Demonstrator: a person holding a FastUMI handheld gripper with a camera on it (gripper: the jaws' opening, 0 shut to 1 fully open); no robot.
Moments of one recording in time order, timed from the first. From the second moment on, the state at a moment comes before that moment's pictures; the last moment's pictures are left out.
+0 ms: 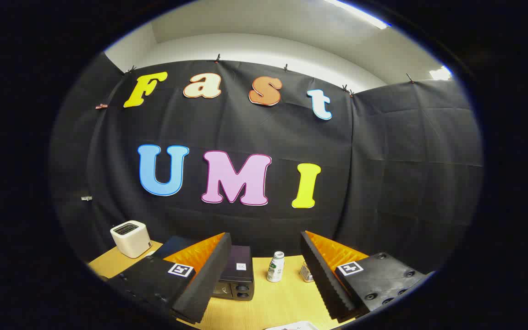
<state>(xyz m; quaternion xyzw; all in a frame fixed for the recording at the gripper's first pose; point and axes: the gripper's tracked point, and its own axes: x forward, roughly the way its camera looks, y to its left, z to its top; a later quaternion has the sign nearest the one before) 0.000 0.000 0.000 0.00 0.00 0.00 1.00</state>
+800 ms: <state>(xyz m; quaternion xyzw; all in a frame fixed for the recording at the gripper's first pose) -0.002 0.009 -0.008 -0.01 0.01 -0.01 1.00</state>
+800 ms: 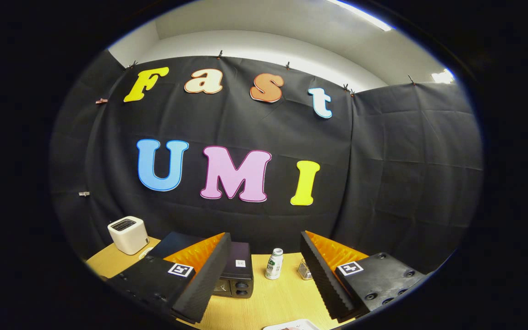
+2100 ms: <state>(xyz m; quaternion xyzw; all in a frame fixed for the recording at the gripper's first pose) 0.041 0.210 -0.162 0.05 0.14 0.07 0.99</state>
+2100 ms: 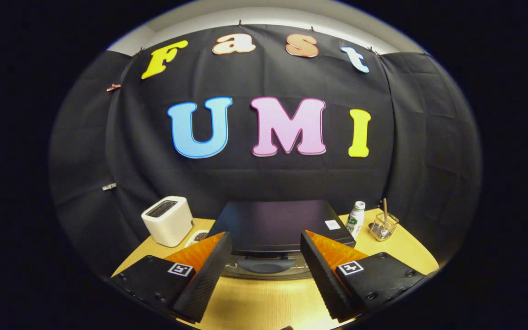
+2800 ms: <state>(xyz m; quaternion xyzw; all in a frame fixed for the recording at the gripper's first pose) 0.095 0.232 -0.270 0.03 0.25 0.05 0.97</state>
